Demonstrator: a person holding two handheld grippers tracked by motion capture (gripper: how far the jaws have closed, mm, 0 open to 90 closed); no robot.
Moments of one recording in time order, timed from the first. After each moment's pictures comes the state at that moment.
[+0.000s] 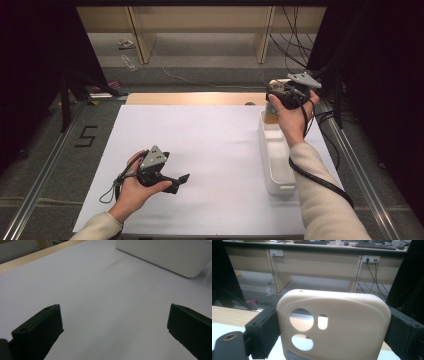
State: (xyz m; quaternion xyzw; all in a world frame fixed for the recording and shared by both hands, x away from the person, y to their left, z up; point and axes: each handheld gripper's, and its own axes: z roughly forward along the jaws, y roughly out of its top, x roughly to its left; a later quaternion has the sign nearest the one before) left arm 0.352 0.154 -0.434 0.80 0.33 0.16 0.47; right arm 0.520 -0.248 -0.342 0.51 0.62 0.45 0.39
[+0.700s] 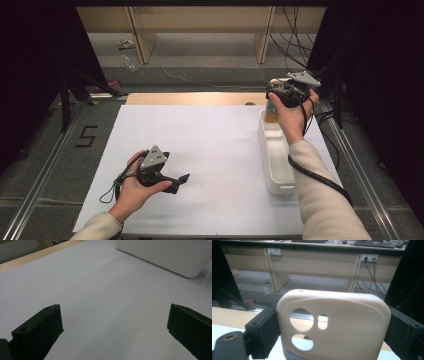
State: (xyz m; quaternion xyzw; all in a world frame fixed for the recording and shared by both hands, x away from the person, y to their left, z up) left arm 0.352 0.154 -0.434 0.80 0.33 0.16 0.47; right arm 0.527 -0.249 -0.343 0.52 0.62 0.44 0.39
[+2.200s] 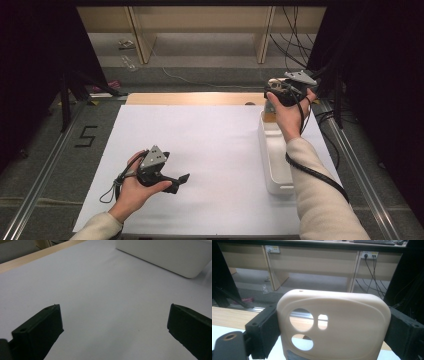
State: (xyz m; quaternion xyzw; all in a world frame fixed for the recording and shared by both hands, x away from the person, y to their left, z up) left arm 0.352 0.154 -0.435 0.80 0.33 0.16 0.46; right arm 0.537 -0.246 -0.350 0.52 0.62 0.43 0.39
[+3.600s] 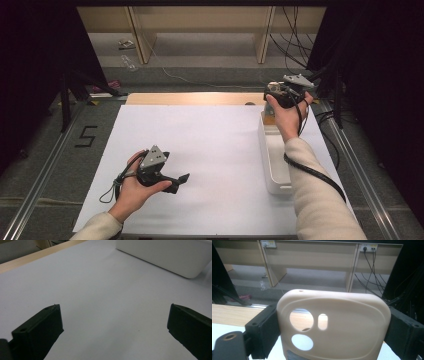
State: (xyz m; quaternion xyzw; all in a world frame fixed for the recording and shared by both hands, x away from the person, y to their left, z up) left arm 0.352 0.155 -0.434 0.80 0.33 0.16 0.47; right arm 0.547 -0.249 -0.368 0.54 0.62 0.42 0.38
